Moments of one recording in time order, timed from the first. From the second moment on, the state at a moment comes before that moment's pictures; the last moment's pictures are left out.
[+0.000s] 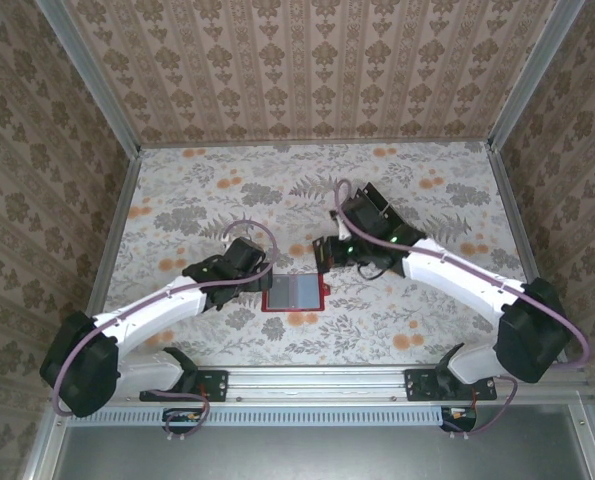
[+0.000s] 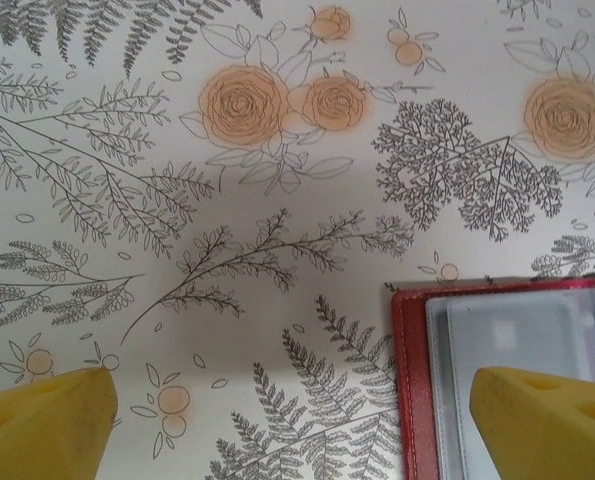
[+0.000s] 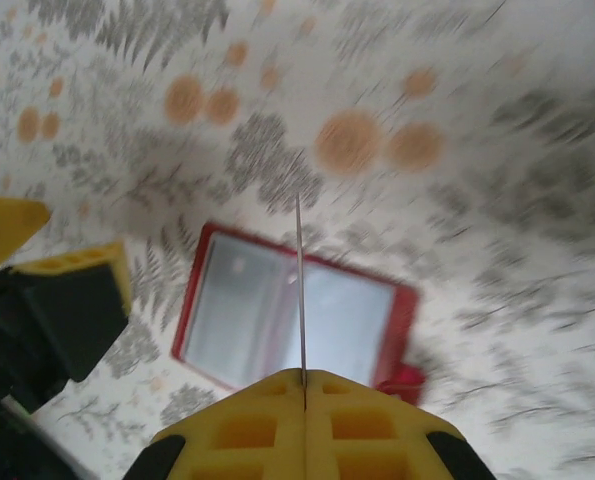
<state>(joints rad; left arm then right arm) -0.75 1.20 0.66 -0.49 -0.33 -0.57 0.71 1.42 1.03 -0.47 -0.14 0.62</state>
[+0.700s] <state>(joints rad) -0.77 1.20 0.64 -0.50 -0.32 -0.57 0.87 1.59 0.87 -0.19 -0.01 0.92</state>
